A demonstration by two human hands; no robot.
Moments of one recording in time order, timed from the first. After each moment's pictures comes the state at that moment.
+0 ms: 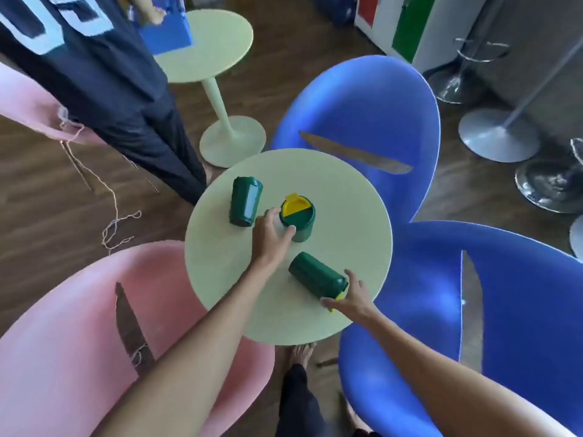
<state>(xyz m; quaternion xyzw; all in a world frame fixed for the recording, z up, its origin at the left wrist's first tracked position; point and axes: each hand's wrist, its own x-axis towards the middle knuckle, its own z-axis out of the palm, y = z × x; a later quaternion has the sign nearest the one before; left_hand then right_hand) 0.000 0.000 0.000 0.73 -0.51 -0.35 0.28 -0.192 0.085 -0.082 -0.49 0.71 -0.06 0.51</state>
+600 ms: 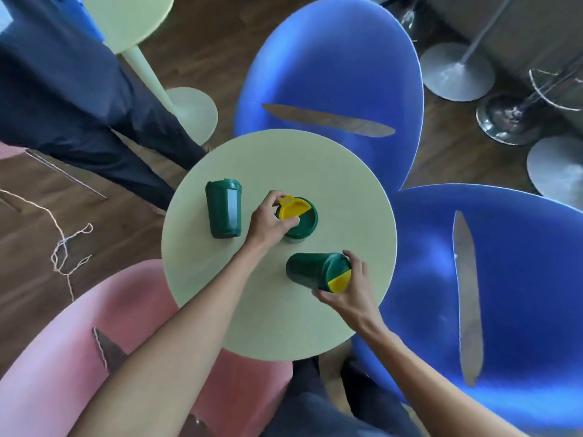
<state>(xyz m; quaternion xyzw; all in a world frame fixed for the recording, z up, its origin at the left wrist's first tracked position) 0.026 -0.097 -0.046 0.63 -0.57 -0.47 0.23 -0.127 0.068 -0.053 -0.42 0.75 -0.27 0.43</state>
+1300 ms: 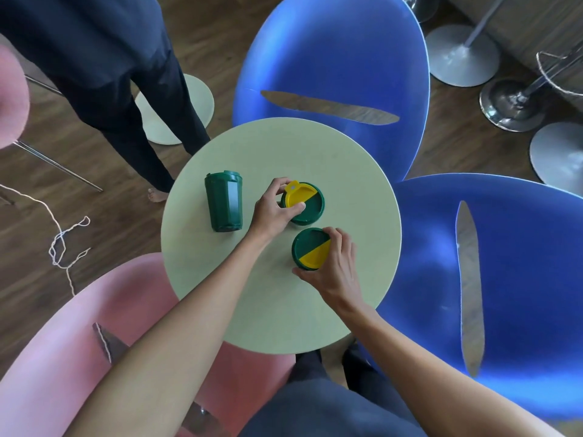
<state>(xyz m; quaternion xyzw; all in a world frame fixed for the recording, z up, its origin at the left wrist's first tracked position) 0.028 -0.108 -0.052 0.60 -0.59 -0.48 0.24 -0.089 0.029 -0.051 -0.52 0.76 -0.24 0.31</state>
